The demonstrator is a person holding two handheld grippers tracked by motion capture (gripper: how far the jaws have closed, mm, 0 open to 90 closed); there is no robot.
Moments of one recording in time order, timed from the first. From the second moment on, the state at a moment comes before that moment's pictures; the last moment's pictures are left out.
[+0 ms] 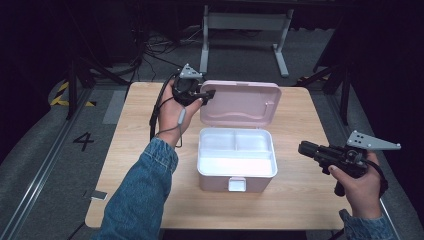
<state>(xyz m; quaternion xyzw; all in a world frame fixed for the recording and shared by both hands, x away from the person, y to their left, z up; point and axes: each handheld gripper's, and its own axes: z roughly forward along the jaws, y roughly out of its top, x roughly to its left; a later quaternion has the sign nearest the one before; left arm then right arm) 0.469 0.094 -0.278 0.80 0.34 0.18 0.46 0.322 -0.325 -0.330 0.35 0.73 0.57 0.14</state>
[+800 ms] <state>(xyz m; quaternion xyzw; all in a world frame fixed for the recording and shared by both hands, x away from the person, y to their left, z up) 0.512 0.095 -0.299 0.81 0.37 0.20 0.41 0.329 -0.332 -0.340 0.36 0.74 0.55 0.14</state>
